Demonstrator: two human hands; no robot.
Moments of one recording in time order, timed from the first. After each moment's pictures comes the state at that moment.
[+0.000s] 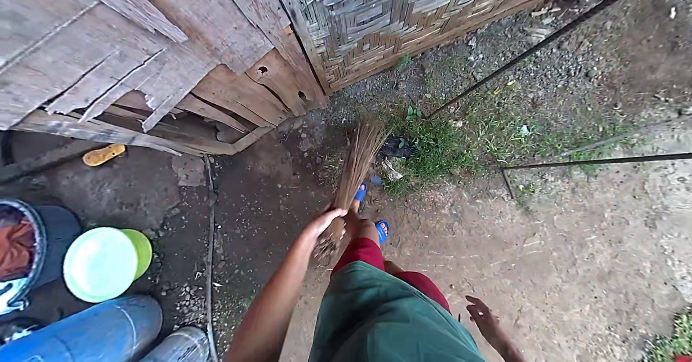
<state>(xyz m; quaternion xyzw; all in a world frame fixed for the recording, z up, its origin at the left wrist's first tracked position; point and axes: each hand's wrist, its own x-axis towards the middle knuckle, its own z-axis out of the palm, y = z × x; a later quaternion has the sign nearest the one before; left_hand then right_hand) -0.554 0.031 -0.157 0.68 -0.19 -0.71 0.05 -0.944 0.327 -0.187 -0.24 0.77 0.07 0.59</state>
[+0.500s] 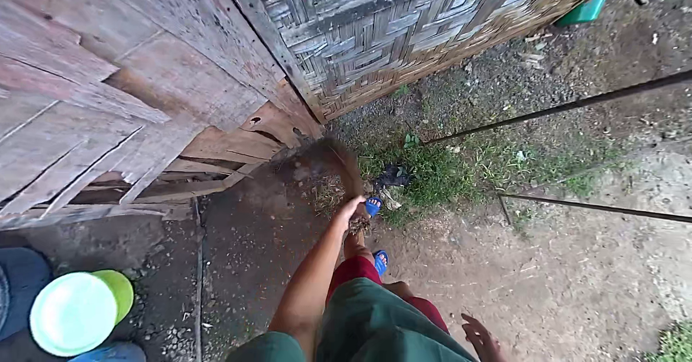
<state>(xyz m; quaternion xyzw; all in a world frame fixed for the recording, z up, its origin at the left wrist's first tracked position) -0.627 -0.166 -0.231 0.70 -0.18 -0.69 0.07 -0.921 0.182 -0.161 -0.26 0.77 0.02 0.58</state>
